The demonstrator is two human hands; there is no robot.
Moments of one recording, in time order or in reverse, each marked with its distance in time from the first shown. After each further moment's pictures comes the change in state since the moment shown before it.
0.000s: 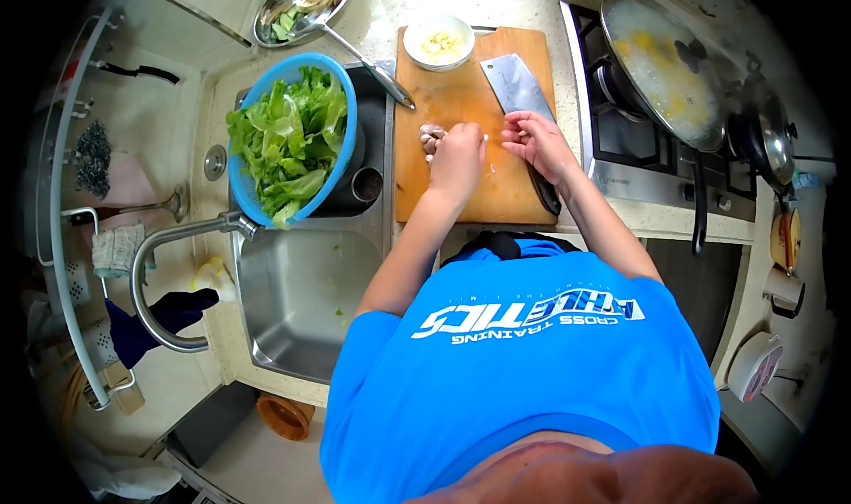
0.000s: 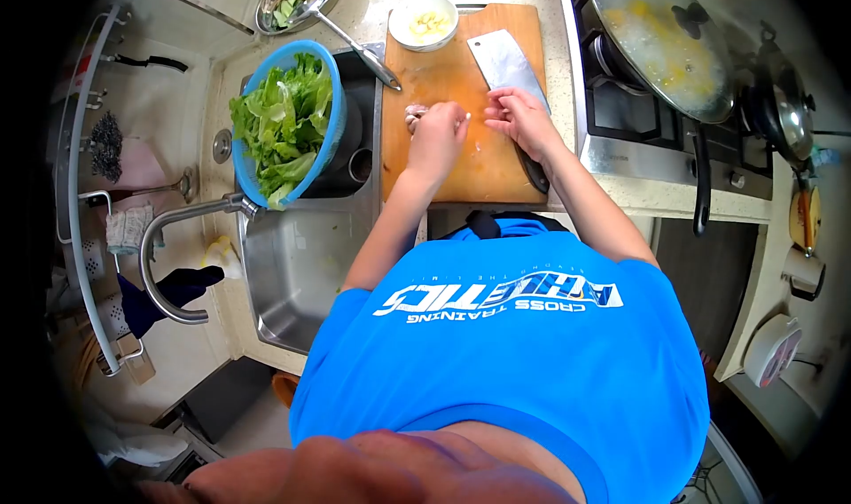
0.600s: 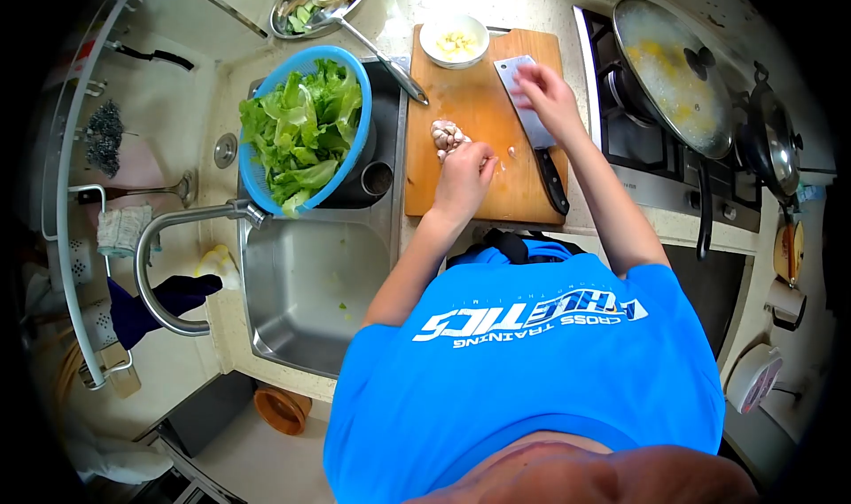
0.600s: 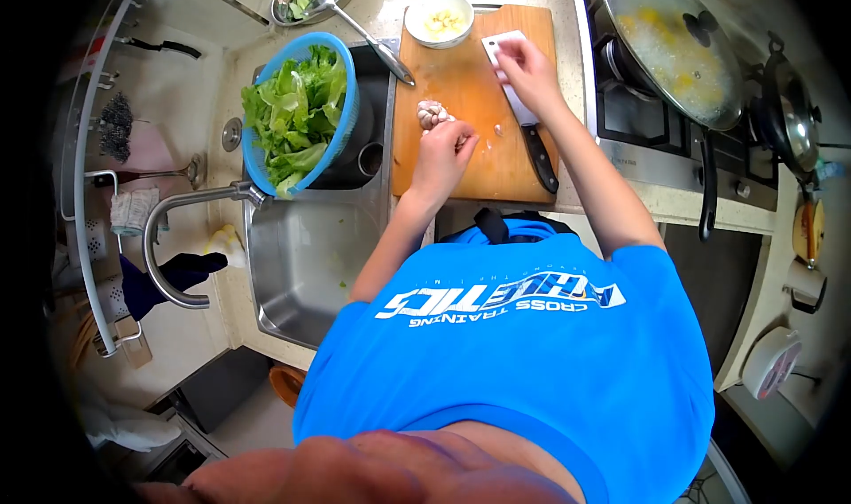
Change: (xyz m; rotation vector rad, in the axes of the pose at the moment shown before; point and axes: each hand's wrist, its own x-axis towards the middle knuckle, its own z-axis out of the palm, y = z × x) left_hand -0.027 0.015 -0.025 -0.234 -0.012 -0.045; right_hand 0.033 -0.041 0.024 -0.515 0.049 -0.318
